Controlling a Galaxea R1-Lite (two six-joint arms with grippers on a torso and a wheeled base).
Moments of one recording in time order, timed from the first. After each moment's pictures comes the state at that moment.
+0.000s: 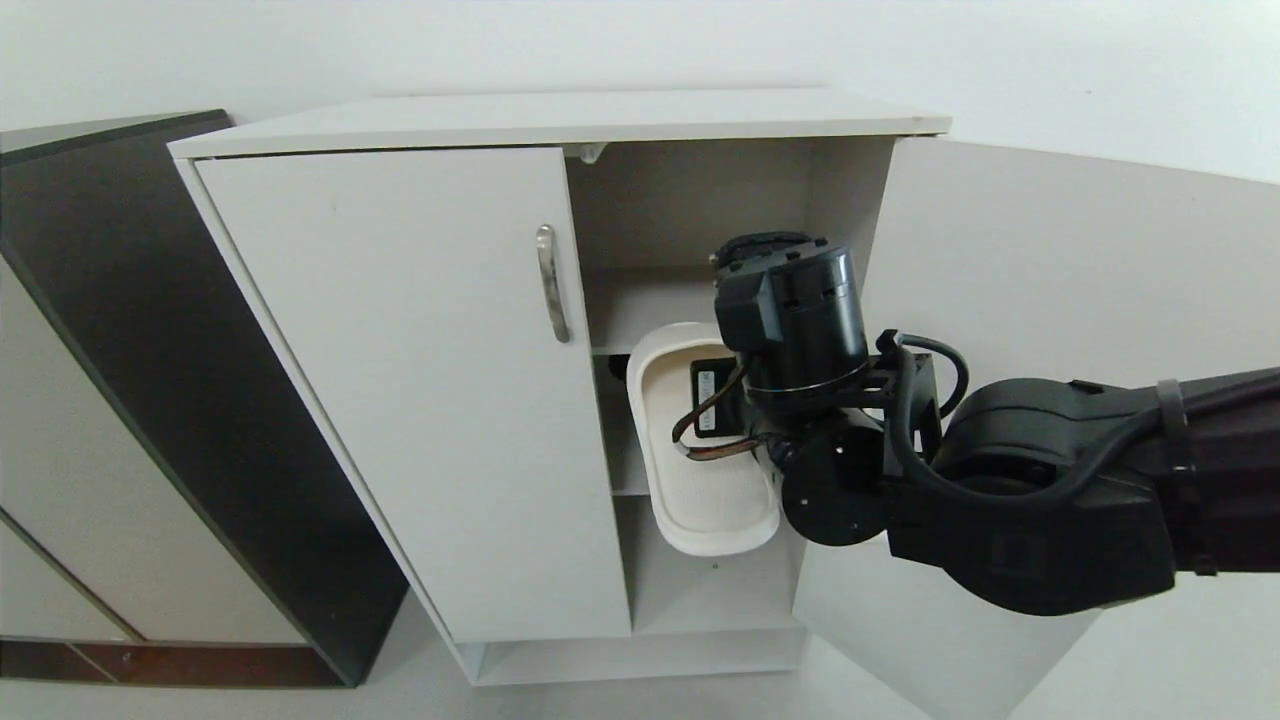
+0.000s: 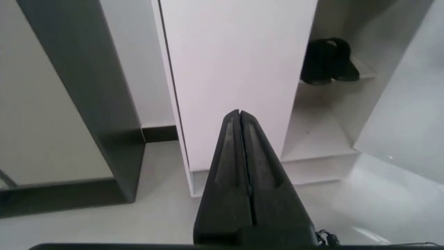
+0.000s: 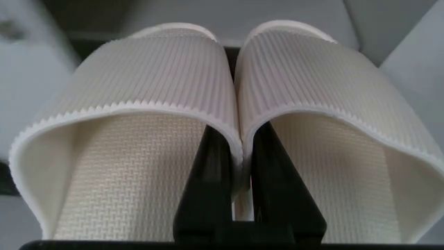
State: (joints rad) left arm 0.00 0.00 0.00 0.00 -0.04 0.02; right arm 0.95 1.92 -1.41 -0.24 -0.83 0.23
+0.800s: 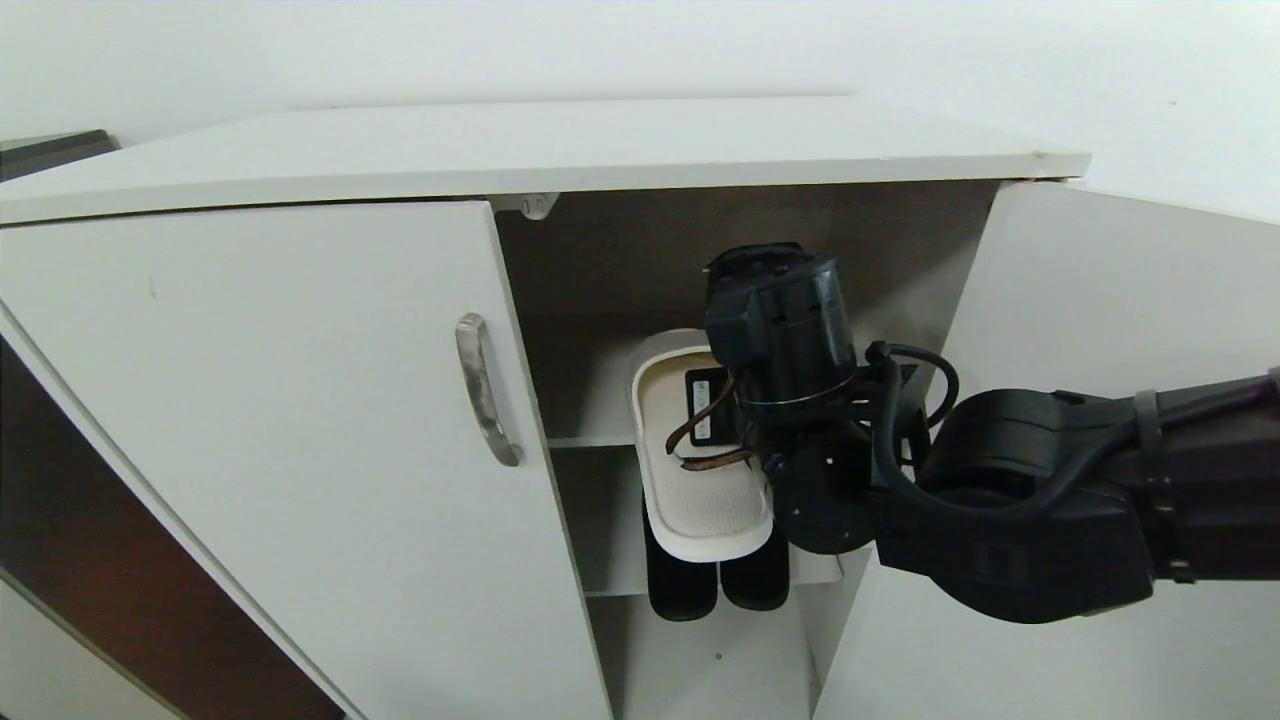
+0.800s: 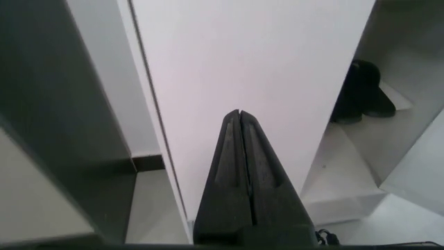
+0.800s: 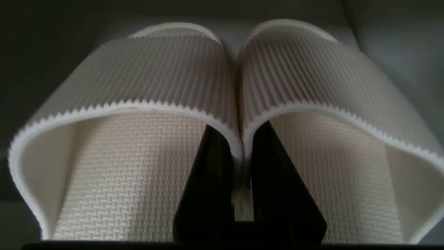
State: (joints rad) left arm 0.00 0.00 0.00 0.01 -0.04 0.02; right arm 0.95 1.94 -1.41 -0.24 -0.83 0.23
